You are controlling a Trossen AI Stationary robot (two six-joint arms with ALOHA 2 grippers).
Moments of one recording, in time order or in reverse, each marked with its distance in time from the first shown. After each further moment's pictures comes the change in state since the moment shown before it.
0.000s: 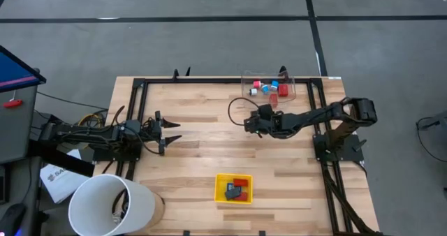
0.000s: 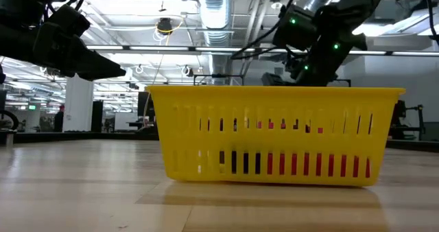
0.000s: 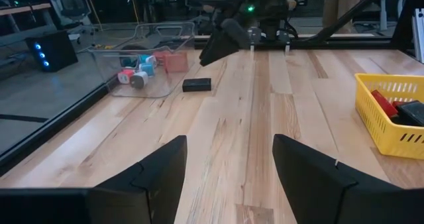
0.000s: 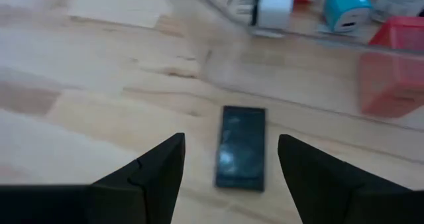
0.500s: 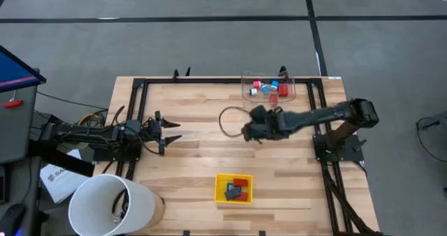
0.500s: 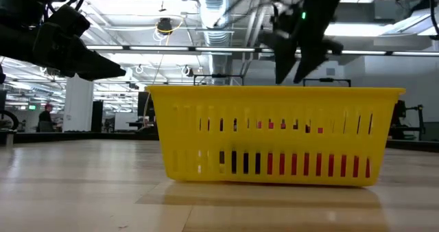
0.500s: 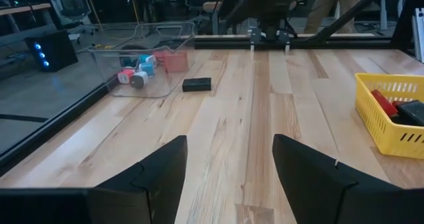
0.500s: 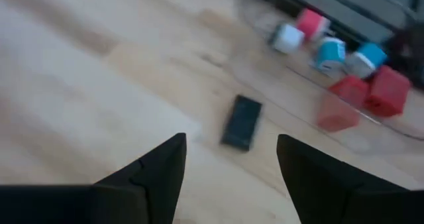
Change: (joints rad) left arm 0.000 0.000 0.000 0.000 0.000 0.000; right arm 0.166 -0.001 0.425 -0.654 -0.025 -0.100
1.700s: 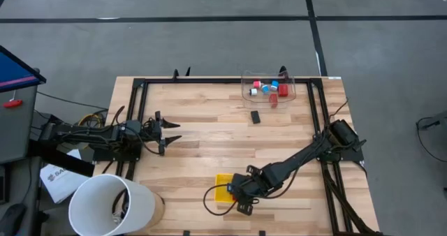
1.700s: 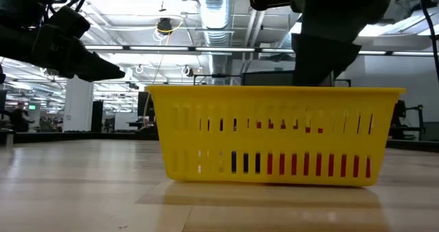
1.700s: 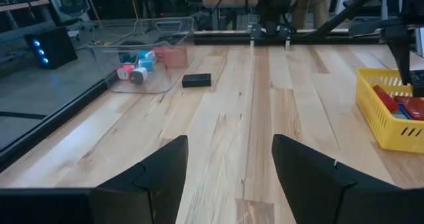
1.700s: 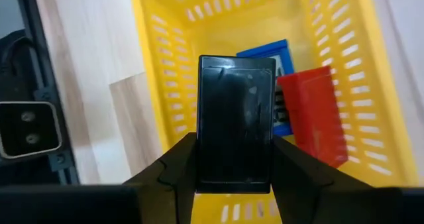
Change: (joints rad) left arm -0.001 -0.002 0.000 -0.018 -0.001 0.000; right arm 0.406 0.342 0.181 0.329 -0.588 -0.167
